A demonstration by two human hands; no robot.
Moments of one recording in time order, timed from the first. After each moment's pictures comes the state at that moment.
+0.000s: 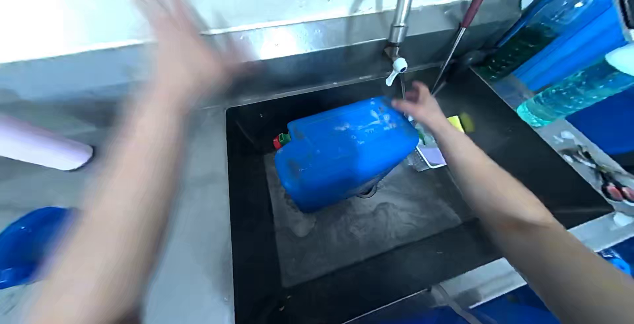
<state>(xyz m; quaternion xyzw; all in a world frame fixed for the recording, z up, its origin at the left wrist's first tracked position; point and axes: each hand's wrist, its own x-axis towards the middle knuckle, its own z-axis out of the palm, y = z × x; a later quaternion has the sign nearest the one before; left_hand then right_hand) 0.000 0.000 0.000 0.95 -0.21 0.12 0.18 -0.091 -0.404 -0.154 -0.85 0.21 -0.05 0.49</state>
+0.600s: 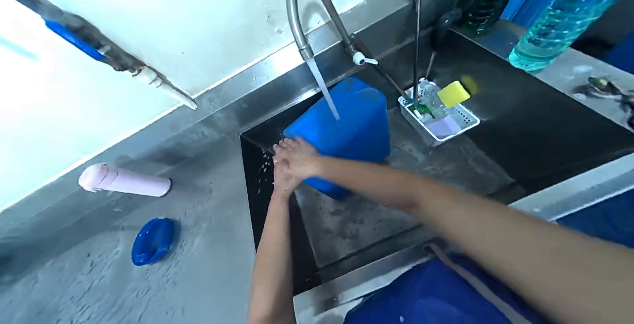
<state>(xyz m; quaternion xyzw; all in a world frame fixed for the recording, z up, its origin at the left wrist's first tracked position) -0.127 -0.067 -0.182 0.92 -0.11 -0.04 0.36 -0.119 -0.199 -0.149 -0.92 -0.20 0.07 0.32</state>
